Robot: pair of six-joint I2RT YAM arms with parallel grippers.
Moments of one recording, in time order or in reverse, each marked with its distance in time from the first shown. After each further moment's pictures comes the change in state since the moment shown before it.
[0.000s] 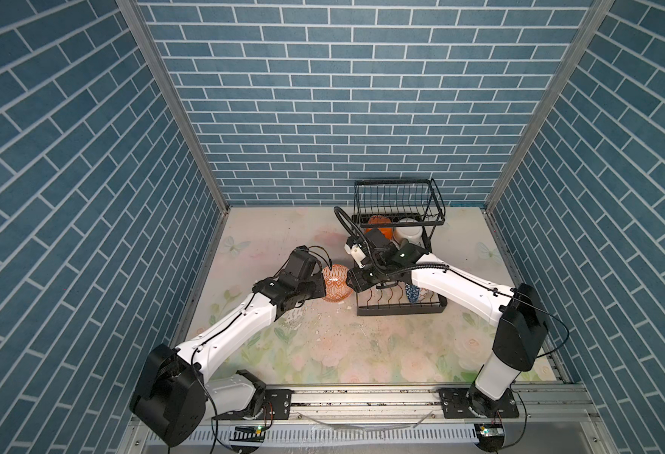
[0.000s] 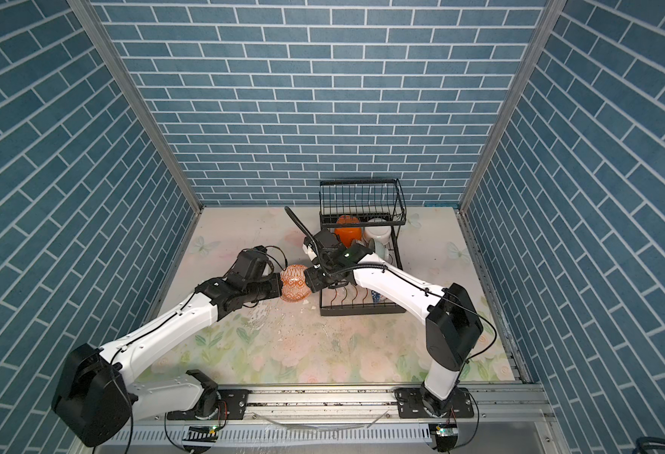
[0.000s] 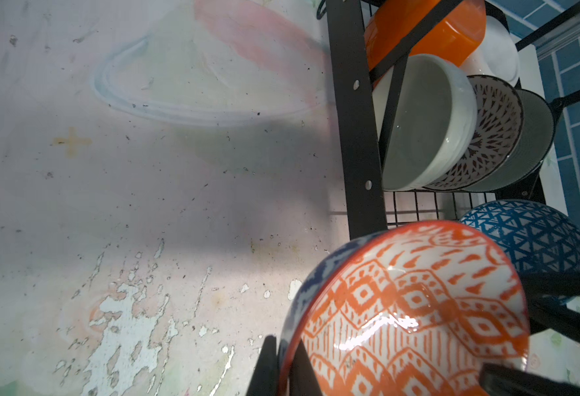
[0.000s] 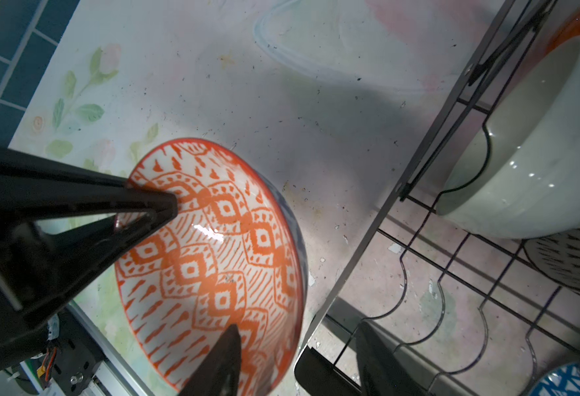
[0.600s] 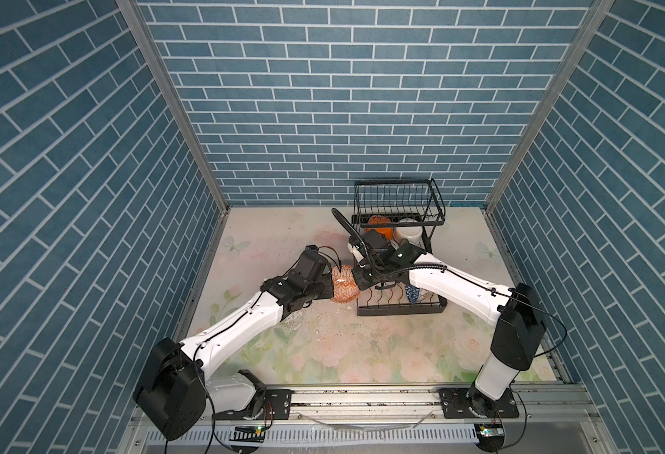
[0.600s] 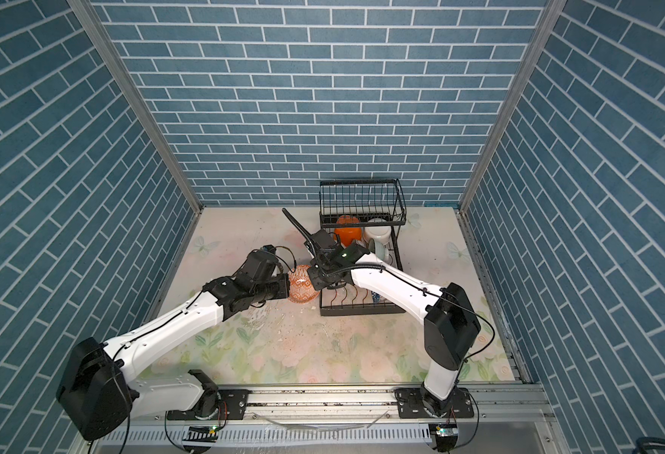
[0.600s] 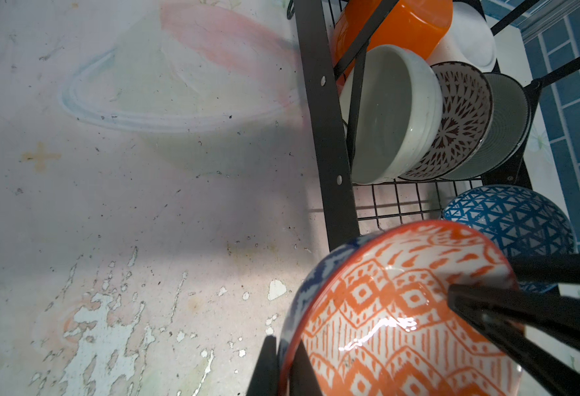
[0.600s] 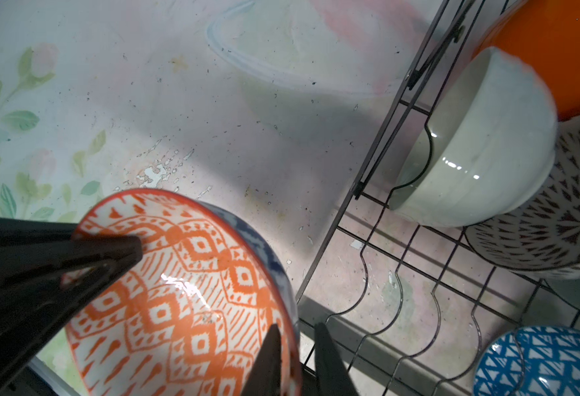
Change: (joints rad) left arm -0.080 0.026 0.033 -0.003 -0.055 -0.007; right arm 0.007 0.019 0.032 -0.043 0.135 0.014
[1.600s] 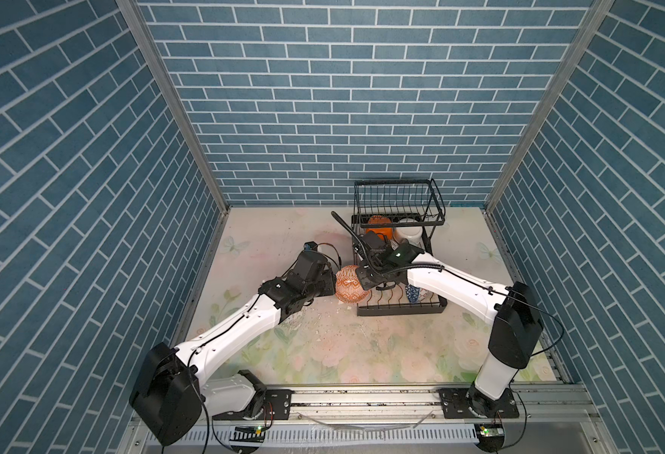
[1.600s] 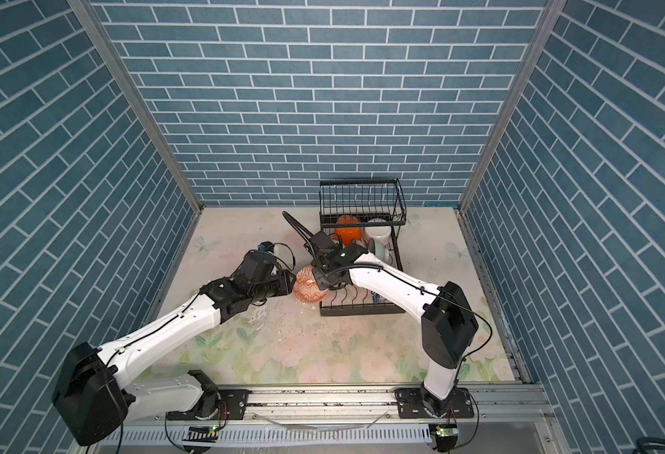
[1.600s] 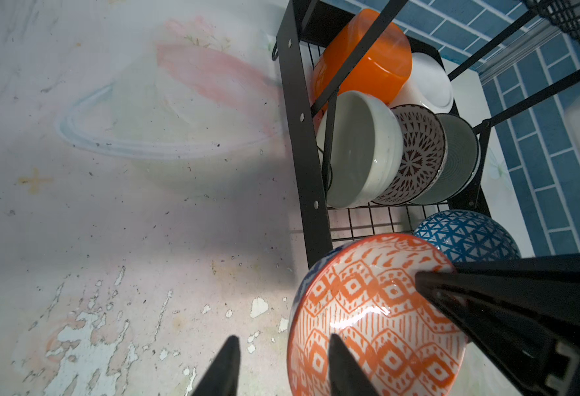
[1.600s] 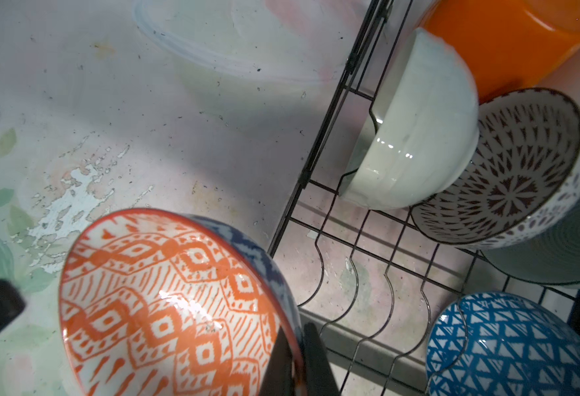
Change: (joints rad) left arm -0.012 -0.042 -0.006 0.058 -0.024 -0.034; right arm 0.008 0.010 0.001 -0.065 0.133 0.021
